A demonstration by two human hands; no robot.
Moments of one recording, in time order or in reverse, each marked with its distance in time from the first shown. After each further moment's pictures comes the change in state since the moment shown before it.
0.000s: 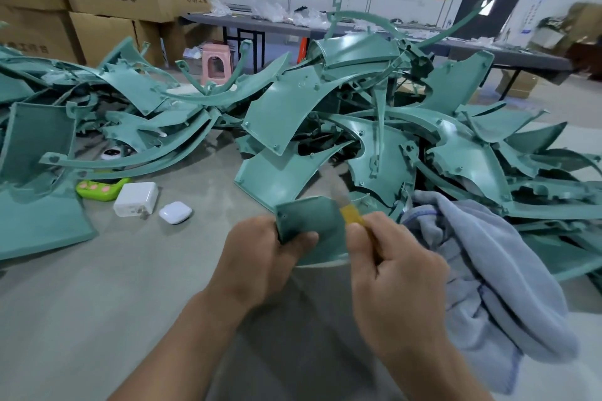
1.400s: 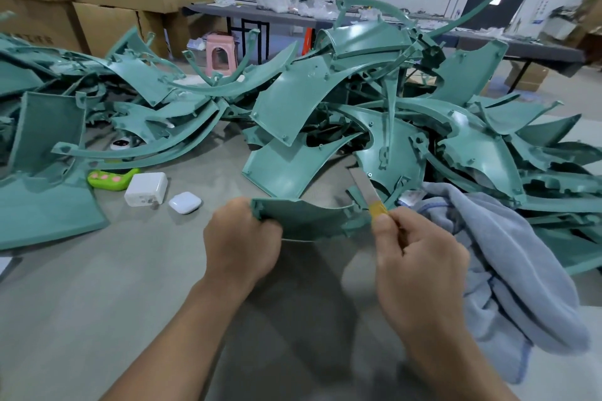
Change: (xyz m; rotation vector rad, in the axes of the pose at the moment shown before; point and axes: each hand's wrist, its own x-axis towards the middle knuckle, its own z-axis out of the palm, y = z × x) left_hand 0.006 -0.012 -0.009 0.189 0.314 -0.196; right_hand 0.002 0.017 0.001 0.024 0.000 0.154
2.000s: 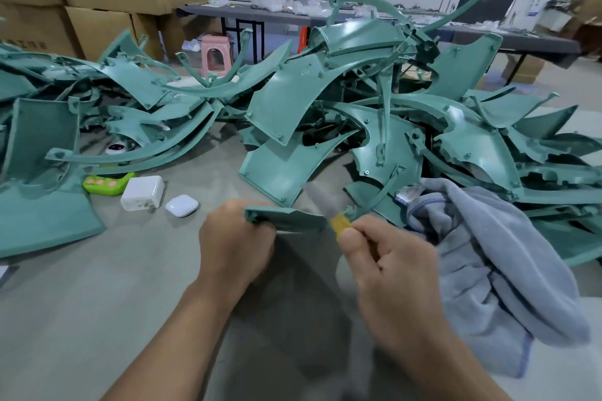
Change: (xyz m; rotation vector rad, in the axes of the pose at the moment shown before) left_hand 0.003 -0.006 -0.004 0.022 -0.038 0.126; right_hand -0.011 -0.009 0.006 0.109 -0.194 -0.046
